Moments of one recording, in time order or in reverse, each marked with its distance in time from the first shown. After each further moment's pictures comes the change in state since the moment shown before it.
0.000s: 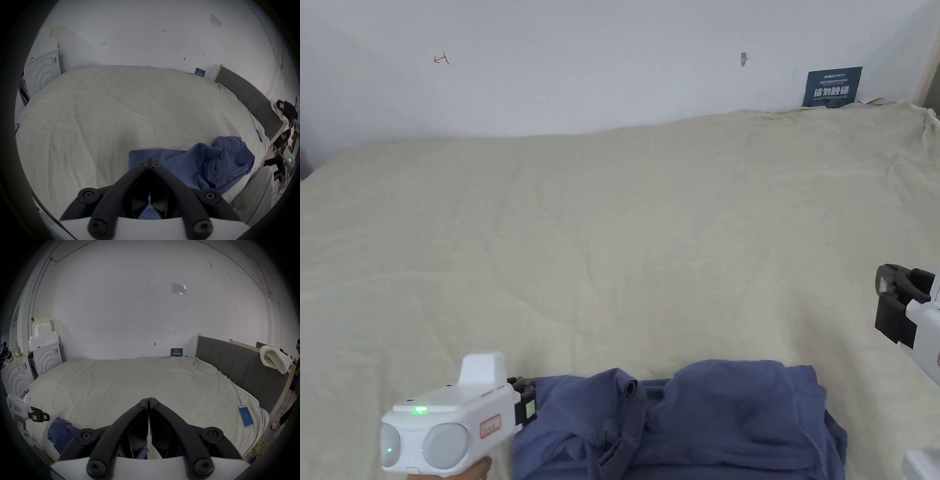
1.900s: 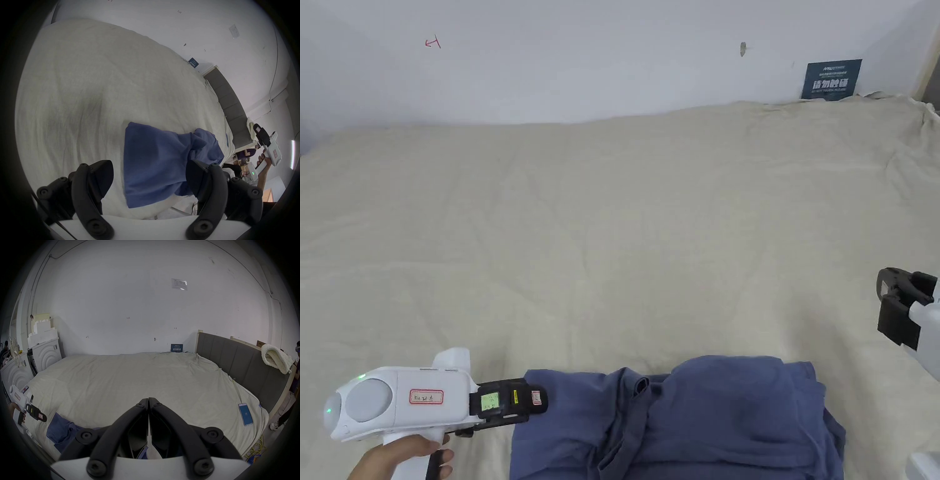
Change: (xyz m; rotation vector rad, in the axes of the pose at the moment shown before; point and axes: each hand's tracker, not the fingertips) left arm -0.082 0.023 -0.024 -0.290 -0.326 0.255; right arm -0.002 -0.001 -0.010 -0.048 0.001 0.010
